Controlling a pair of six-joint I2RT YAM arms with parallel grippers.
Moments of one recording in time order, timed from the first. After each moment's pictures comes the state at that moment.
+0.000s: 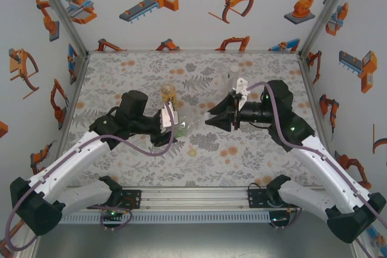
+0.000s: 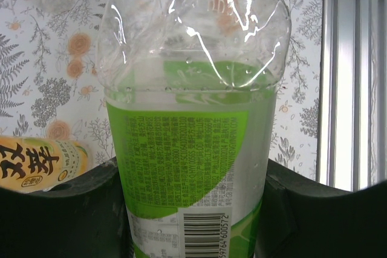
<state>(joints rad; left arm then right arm) -0.70 1.04 0.92 -0.56 0.60 0.63 0.60 0.95 1.01 -0.24 -0.87 -0.14</state>
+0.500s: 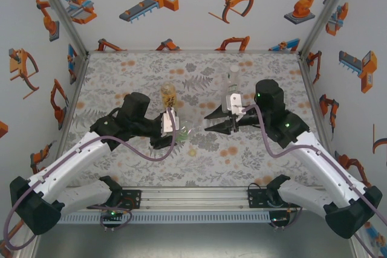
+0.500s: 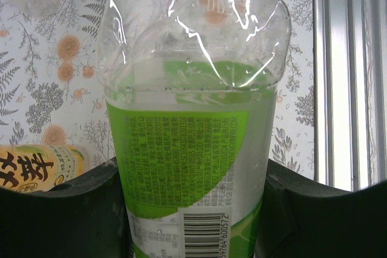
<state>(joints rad) -0.73 1.04 0.92 -0.60 0.59 0.69 0.60 1.00 1.01 -0.34 -1.00 -0.56</state>
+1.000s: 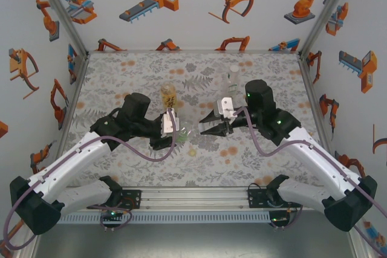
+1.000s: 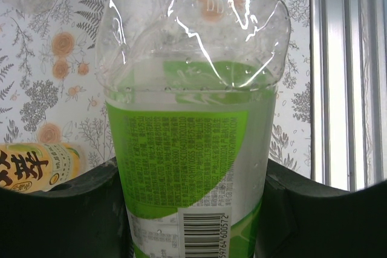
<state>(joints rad) -0.73 1.04 0.92 -0.62 0.59 0.69 0.65 1.06 1.01 -0.36 -1.00 -0.62</state>
